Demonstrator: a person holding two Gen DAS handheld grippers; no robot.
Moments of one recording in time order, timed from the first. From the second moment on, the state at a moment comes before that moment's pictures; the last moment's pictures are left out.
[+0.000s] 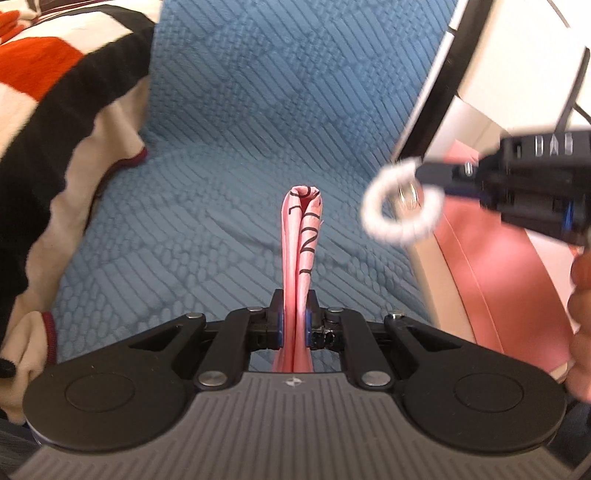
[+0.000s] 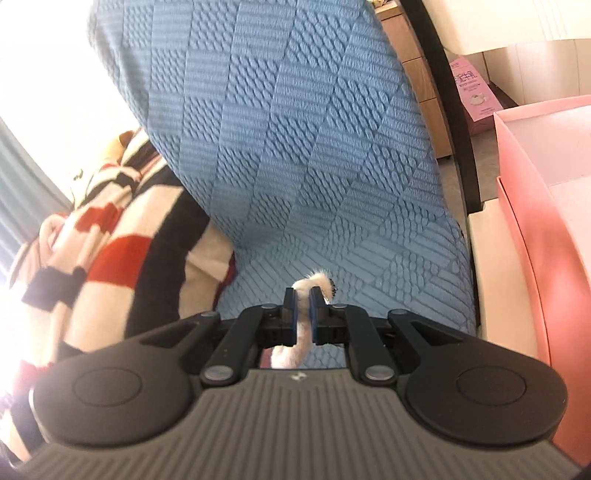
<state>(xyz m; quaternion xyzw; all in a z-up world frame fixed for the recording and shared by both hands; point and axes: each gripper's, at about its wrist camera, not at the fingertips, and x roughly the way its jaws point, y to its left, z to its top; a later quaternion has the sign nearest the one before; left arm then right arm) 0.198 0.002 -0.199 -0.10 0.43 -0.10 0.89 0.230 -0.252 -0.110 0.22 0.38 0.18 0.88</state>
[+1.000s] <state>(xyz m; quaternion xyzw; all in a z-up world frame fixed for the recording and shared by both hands) 0.197 -0.013 -0.211 -0.04 0.44 -0.12 0.89 0.242 -0.216 -0.153 0.27 0.46 0.20 0.82</state>
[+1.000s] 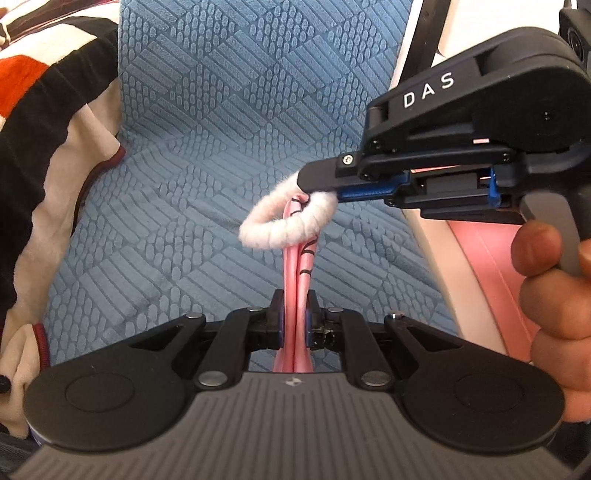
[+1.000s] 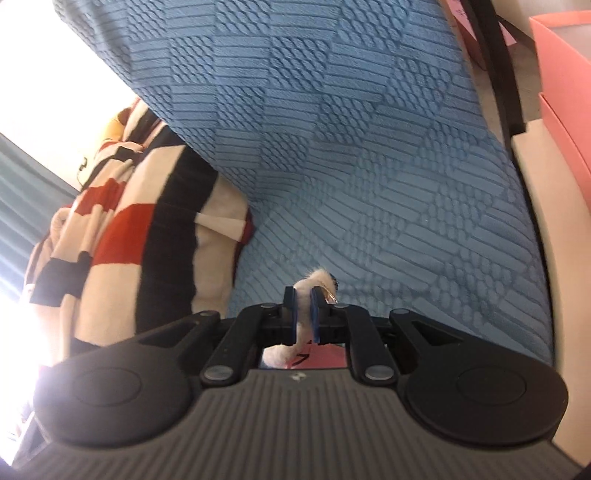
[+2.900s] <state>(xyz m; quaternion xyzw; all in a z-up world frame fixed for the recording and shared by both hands) 0.208 -0.054 -0.245 0.04 0.46 -0.11 0.88 0.247 -0.253 -0.190 0.32 0.55 0.16 0.76</state>
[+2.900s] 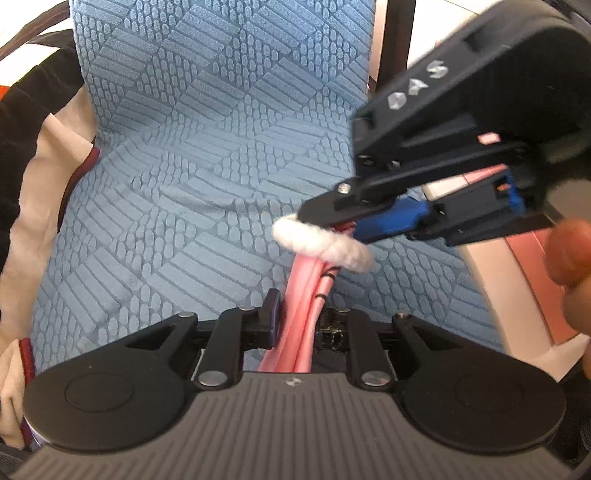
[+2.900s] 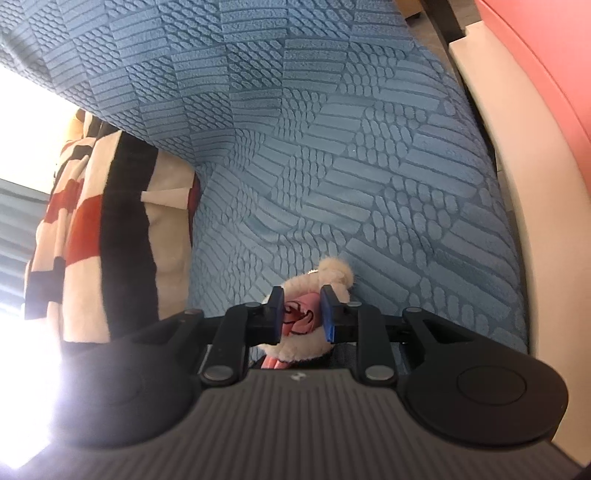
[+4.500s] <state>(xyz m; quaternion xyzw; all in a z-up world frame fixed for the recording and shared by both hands) 0.146 -0.118 -0.249 0.40 0.25 -0.09 0.88 0.244 -0.278 -0.194 0.42 0.53 0.20 0.70</state>
